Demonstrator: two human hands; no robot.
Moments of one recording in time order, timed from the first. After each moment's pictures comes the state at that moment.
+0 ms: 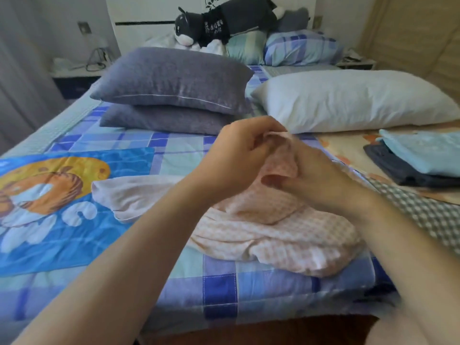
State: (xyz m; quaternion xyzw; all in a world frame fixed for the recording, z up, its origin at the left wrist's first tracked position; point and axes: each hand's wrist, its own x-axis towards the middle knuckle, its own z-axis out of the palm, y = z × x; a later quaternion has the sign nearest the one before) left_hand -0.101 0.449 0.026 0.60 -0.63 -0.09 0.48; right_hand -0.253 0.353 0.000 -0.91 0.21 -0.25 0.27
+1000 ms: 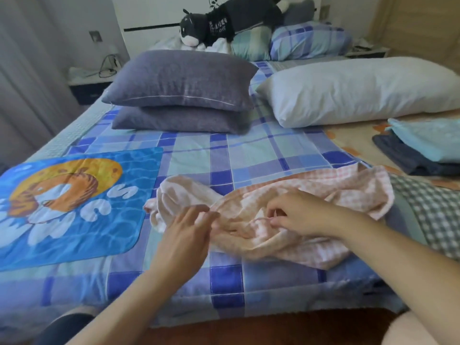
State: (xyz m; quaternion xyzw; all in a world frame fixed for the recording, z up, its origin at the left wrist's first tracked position) left_hand -0.053 0.552 -0.138 0.74 -0.64 0.10 0.20; right_hand -0.256 0.347 -0.082 -0.96 0.20 0.04 0.18
